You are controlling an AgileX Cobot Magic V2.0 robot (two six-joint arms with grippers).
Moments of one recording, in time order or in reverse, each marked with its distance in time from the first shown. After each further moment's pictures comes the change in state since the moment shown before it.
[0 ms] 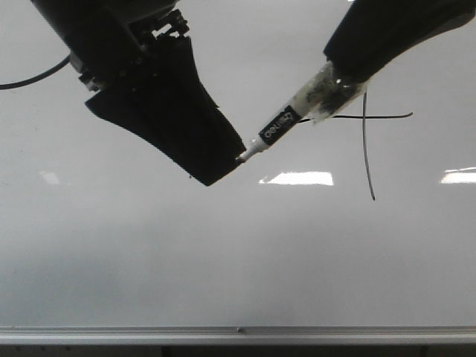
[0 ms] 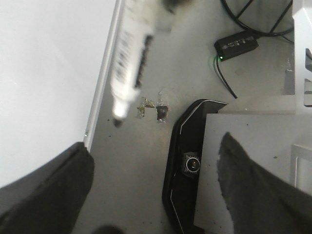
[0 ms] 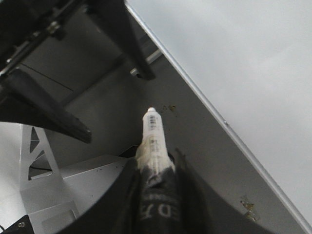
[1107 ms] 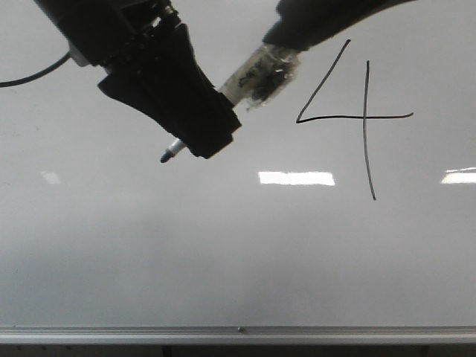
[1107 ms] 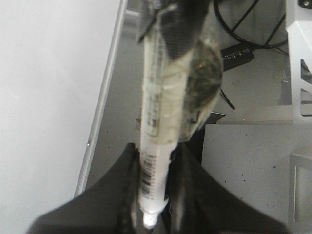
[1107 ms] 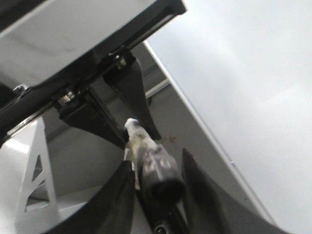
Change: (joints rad) left arm 0.062 0.000 0.000 -0.069 0.021 0.049; right arm 0.043 -0.059 -0.002 0.071 -0.116 -0.028
